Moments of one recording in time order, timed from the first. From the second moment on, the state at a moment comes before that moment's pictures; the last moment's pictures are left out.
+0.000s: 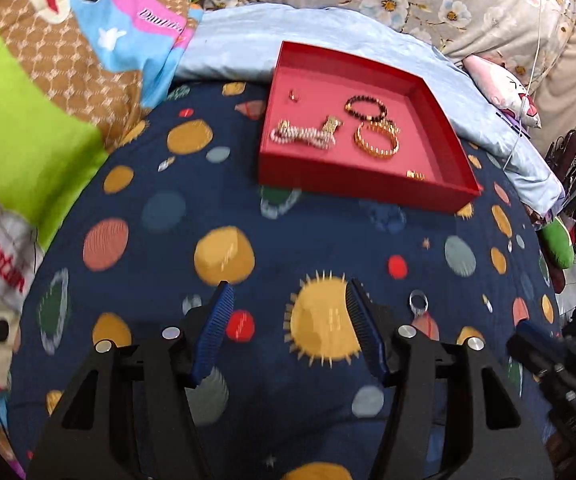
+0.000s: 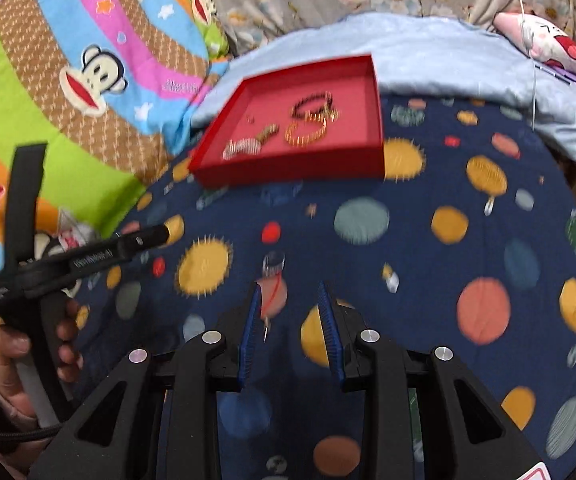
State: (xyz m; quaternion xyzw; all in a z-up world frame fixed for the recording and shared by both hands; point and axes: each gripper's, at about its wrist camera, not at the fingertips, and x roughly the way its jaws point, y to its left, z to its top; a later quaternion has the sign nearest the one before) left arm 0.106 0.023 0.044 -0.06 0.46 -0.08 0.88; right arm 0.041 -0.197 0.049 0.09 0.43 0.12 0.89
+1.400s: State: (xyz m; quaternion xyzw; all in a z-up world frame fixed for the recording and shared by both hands) left arm 0.082 0.009 0.029 -0.05 0.48 -0.09 0.87; right arm 0.049 -0.168 0.013 0.04 0.45 0.11 0.89
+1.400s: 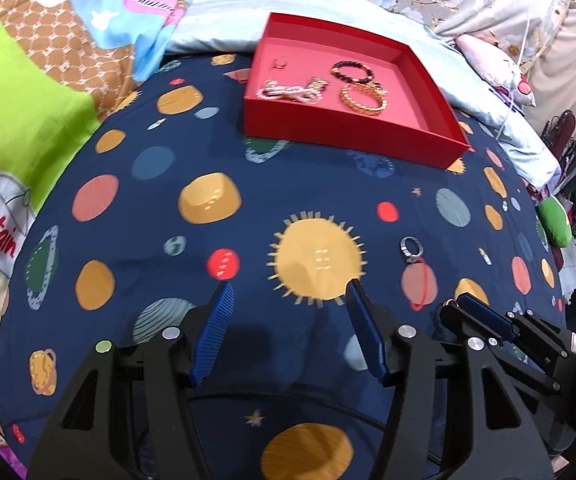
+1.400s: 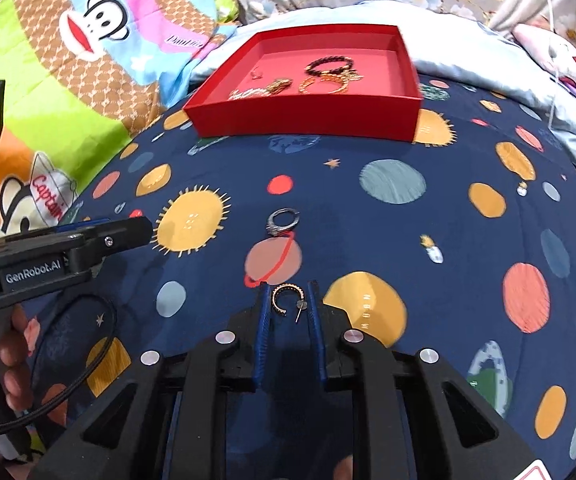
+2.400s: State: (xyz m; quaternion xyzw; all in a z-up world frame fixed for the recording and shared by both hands) left arm 0.115 -0.095 0.007 0.05 0.48 -0.16 0.86; right arm 0.040 -0.235 0.026 0.10 0.45 0.06 0.89
